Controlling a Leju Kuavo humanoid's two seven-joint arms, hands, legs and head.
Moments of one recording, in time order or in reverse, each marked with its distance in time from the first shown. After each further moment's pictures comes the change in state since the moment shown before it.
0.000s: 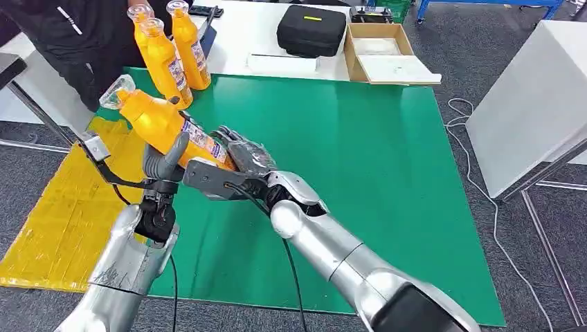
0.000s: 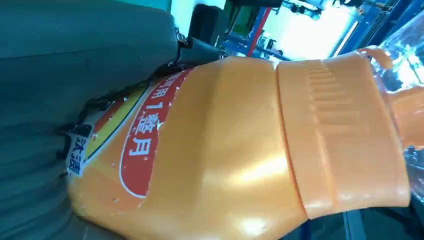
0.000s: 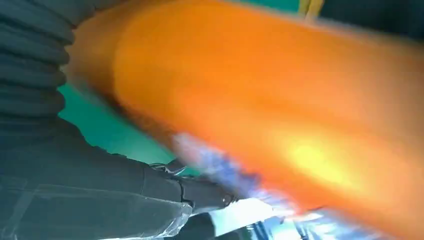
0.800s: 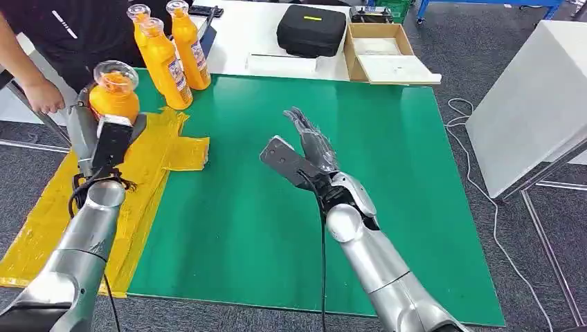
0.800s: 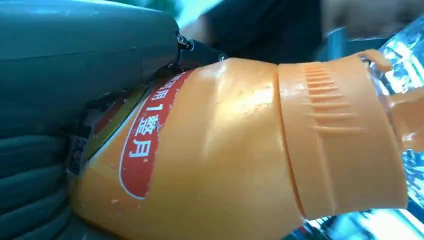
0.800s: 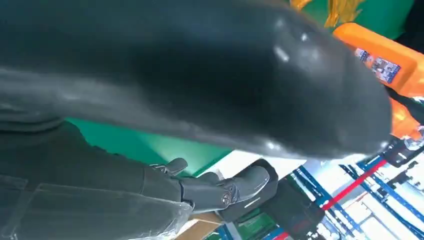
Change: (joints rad) left arm -0.207 0.161 0.127 0.347 -1.184 0.850 -0.125; right arm 0.226 -0.146 -0.305 -0.372 0.135 0.012 0.015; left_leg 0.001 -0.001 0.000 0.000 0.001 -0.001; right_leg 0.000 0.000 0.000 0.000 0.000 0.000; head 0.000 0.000
